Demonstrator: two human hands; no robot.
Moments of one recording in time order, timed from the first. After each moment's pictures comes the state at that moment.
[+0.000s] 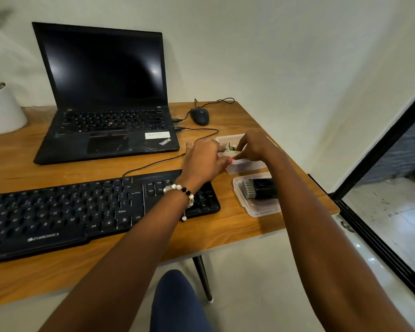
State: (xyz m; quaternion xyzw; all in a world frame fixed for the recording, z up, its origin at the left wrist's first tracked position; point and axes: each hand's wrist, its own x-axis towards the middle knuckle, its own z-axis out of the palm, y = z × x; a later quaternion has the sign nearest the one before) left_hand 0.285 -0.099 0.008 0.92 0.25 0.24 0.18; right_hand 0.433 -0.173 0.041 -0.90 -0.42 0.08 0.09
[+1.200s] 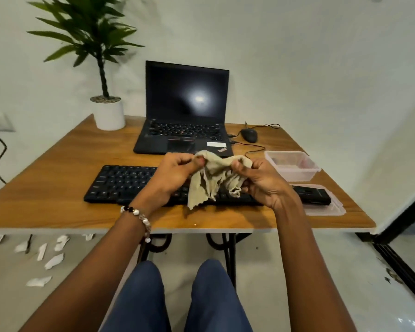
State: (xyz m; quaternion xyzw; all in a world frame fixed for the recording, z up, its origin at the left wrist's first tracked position) left_hand 0.046 -0.112 0.046 0.67 0.29 0.35 0.58; right_hand 0.222 -0.221 0.059 -0.54 -0.36 0.46 0.60
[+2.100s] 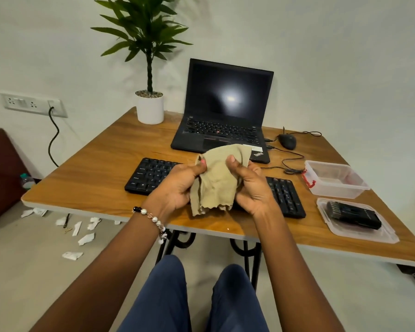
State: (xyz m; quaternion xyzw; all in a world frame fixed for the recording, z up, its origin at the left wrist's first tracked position) left_hand 0.008 -0.089 0.030 0.39 0.38 0.33 0.77; right_hand 0.148 -0.153 0.034 -0.38 -0.27 0.55 0.69
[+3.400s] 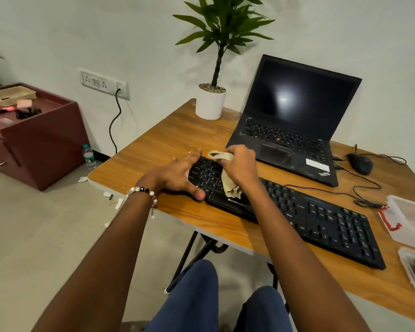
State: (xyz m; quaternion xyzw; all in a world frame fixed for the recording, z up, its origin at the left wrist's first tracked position) left_hand -0.125 0.022 -0.013 0.82 0.44 0.09 0.35; right_hand 0.059 -0.003 0.014 -0.70 -0.65 0.07 0.30
